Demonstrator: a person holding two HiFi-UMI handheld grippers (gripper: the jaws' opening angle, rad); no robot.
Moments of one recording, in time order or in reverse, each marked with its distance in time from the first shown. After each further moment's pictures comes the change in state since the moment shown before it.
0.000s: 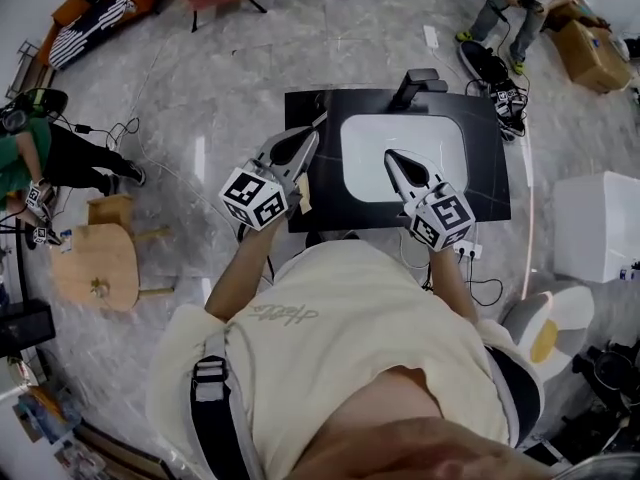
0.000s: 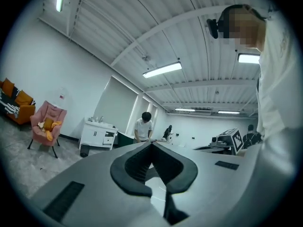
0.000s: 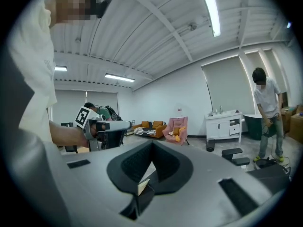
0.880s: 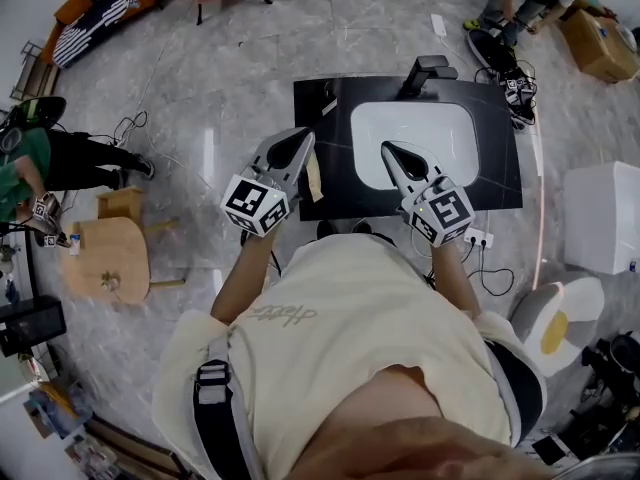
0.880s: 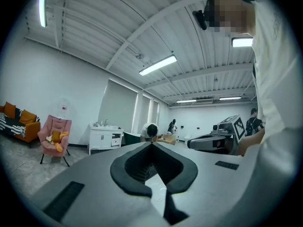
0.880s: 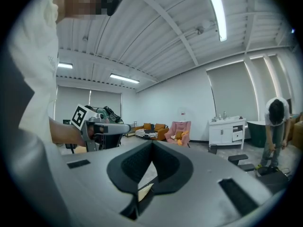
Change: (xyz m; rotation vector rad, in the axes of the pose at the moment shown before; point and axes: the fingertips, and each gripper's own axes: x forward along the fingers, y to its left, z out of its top) left arm -0.036 -0.003 -0.001 0.144 0.045 0.063; right arm 0.009 0.033 0.006 -0.062 -0.032 0.024
